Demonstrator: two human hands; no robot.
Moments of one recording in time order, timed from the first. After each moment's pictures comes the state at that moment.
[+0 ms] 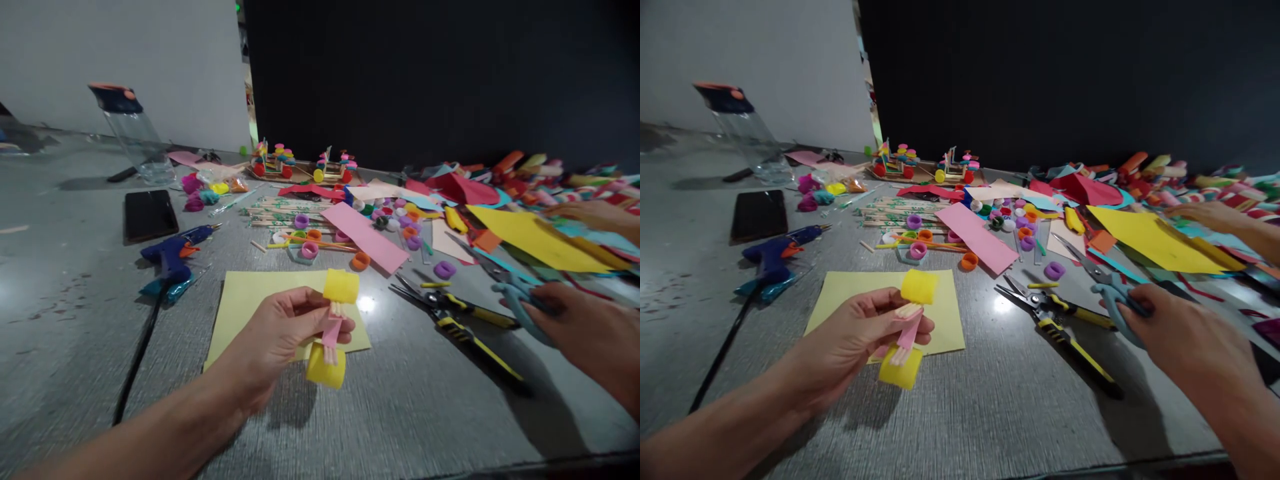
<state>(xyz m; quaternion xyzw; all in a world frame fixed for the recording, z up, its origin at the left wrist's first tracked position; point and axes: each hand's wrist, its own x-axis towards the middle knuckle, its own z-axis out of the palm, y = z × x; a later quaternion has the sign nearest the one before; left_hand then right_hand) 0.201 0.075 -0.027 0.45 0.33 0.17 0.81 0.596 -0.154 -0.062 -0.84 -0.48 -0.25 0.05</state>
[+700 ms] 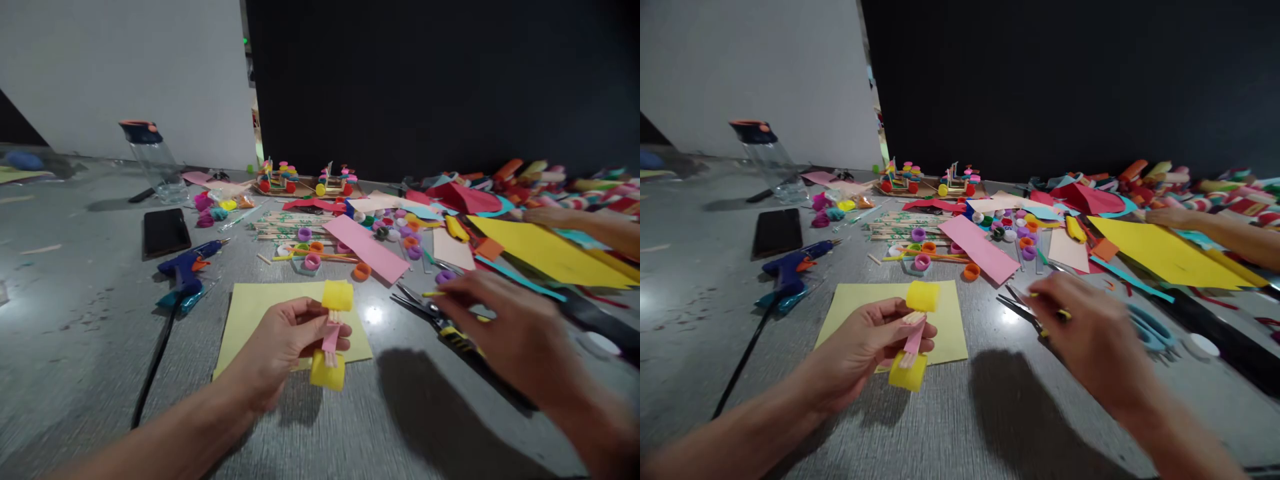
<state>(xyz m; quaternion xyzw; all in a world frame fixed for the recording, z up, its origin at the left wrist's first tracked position) 0.200 0.076 -0.027 0.46 0.35 0.17 0.79 0.455 -0.072 -0.021 -0.70 -0.64 -0.22 0.22</state>
